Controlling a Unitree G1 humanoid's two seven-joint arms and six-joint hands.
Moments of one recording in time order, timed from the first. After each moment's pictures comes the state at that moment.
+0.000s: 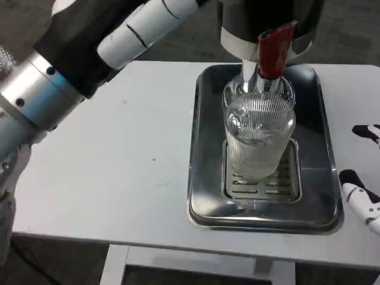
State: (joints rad) left arm -0.77 0.54 0.09 -0.30 -0.27 0.07 -0.53; right arm 0.12 -0.24 -0.16 -0.99 -0.79 0.46 0.51
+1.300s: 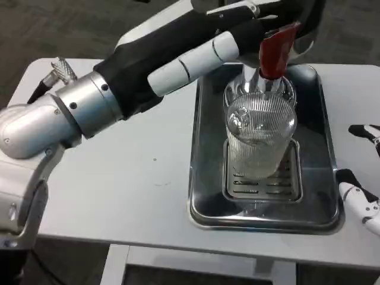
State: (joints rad) left arm -0.83 0.51 -0.03 -0.11 -0.19 0.10 -0.71; right arm 0.11 -0.25 -0.14 -0.98 -0.79 0.47 0.50
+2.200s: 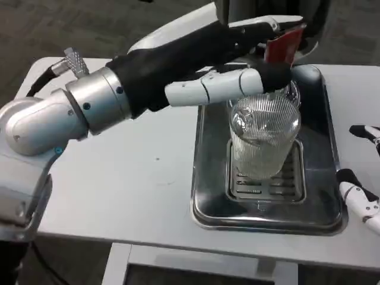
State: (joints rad) left arm -0.87 0.55 -0.09 -0.08 -0.06 -0.05 -0.73; right arm 0.11 -0.25 -0.14 -0.97 -0.78 0.48 0.50
